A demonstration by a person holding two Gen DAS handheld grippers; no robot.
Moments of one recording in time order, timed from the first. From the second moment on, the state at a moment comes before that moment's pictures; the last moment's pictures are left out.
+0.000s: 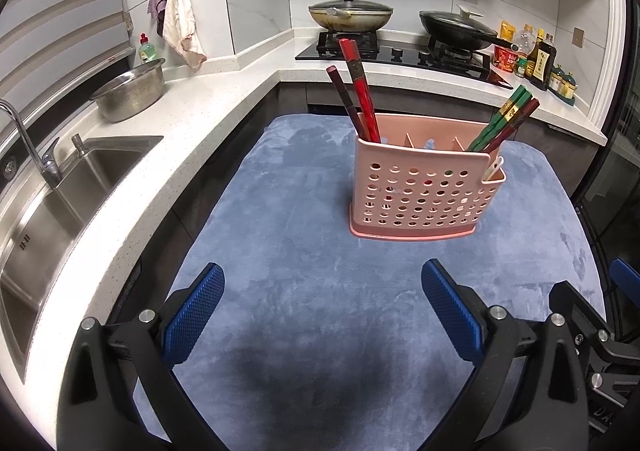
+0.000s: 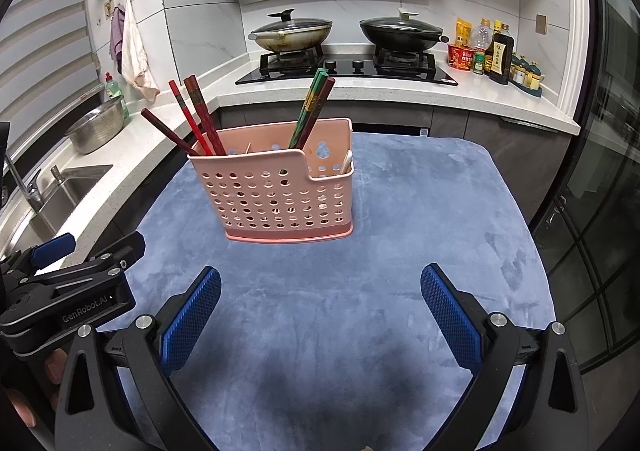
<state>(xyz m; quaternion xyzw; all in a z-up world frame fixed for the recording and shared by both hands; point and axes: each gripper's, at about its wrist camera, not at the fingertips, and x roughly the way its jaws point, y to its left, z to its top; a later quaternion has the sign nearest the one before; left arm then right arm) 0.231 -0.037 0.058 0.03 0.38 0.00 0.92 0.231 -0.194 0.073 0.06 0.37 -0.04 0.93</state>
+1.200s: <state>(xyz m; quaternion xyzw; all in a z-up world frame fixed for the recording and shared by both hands) 0.231 -0.039 0.057 0.03 0.38 0.00 0.93 0.232 -0.195 0.072 0.06 0.37 -0.04 0.93</state>
